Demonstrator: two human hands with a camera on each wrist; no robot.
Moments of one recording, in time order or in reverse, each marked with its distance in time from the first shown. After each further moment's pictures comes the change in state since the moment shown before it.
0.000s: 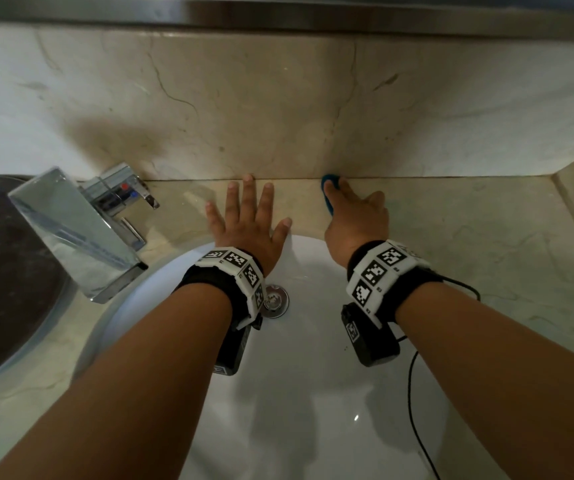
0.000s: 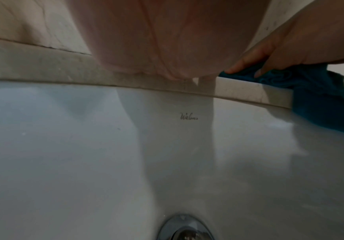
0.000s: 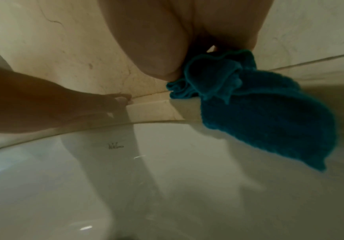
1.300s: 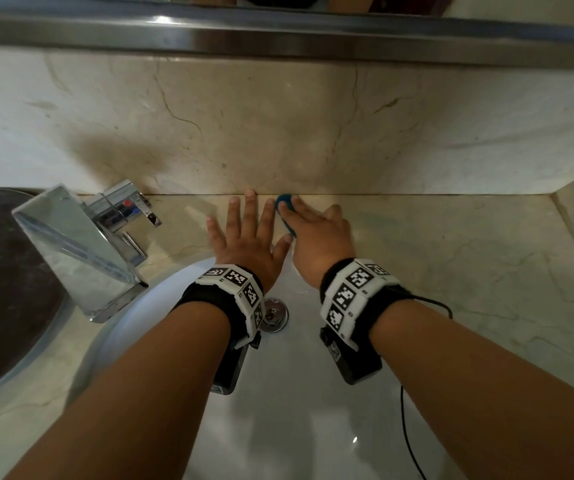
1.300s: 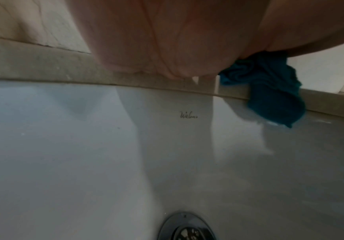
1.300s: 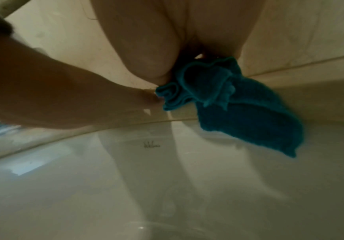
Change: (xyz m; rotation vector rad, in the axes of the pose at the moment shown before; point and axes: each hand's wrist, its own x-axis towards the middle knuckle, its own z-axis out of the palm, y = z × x) left_hand -0.002 0.000 -0.001 0.021 -0.017 -0.013; right_hand -0.007 -0.033 -0.001 0.053 -0.013 -0.266
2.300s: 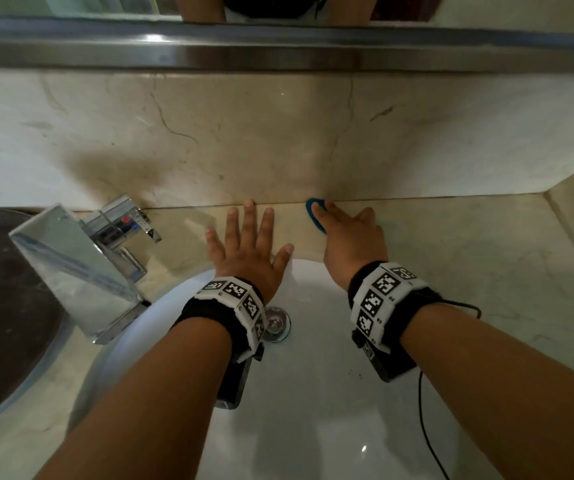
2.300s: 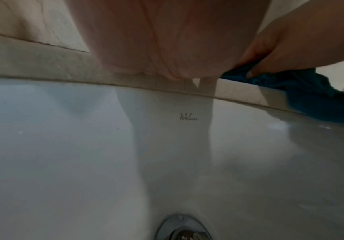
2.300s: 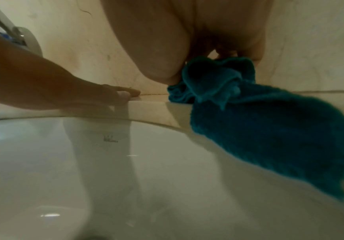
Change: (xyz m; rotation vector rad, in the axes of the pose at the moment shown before) left_hand 0.002 -0.002 -0.002 -0.012 -0.036 0.017; right_hand -0.004 0.027 -0.010 -0.063 0.008 0.153
